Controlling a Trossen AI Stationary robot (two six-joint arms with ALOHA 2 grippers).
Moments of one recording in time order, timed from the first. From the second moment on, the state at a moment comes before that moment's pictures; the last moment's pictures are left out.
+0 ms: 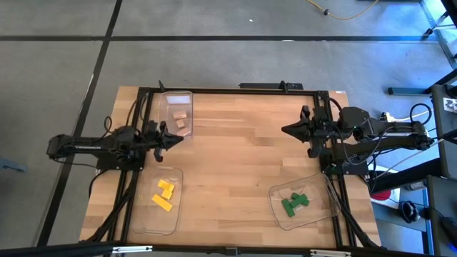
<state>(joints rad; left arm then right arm) 0.07 0.17 0.01 0.30 -0.07 -0.46 0.05 0.68 0.76 -0.10 0.05 0.35</state>
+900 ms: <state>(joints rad) 0.07 0.14 0.01 0.26 -0.09 -0.44 0.02 0.62 0.76 -0.24 0.02 0.32</state>
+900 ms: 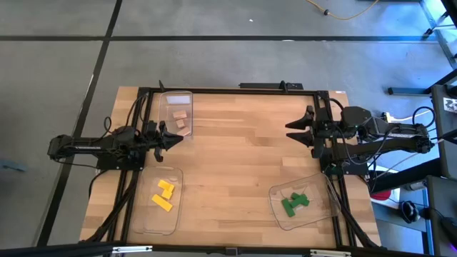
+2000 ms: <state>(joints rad) 0.07 0.14 0.01 0.25 -0.09 -0.43 0.02 0.00 0.22 -0.16 0.02 0.34</state>
